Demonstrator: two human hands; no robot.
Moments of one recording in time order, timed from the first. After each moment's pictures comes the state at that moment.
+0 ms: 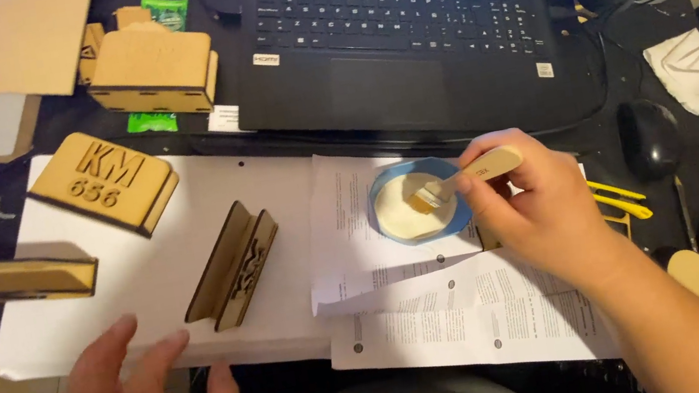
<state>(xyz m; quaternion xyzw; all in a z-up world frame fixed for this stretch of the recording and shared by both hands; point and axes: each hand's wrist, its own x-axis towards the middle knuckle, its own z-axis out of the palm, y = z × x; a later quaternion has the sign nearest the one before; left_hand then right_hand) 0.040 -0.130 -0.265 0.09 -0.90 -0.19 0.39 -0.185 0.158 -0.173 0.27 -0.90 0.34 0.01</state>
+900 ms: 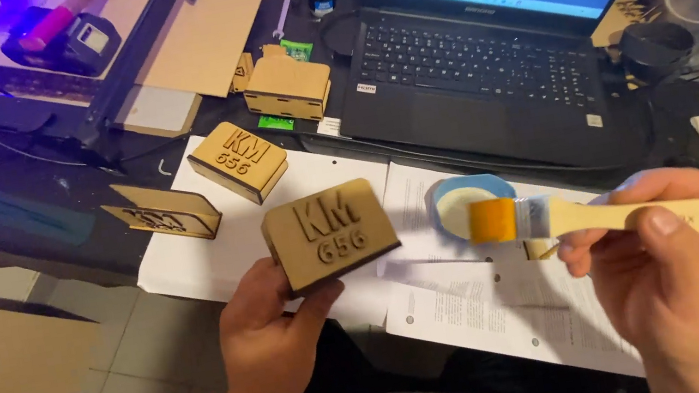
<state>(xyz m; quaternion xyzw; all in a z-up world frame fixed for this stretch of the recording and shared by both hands) 0.022 -0.098 -0.198 0.19 -0.76 -0.55 0.29 -0.109 0.165 -0.132 0.22 -0.59 0.78 0.00</state>
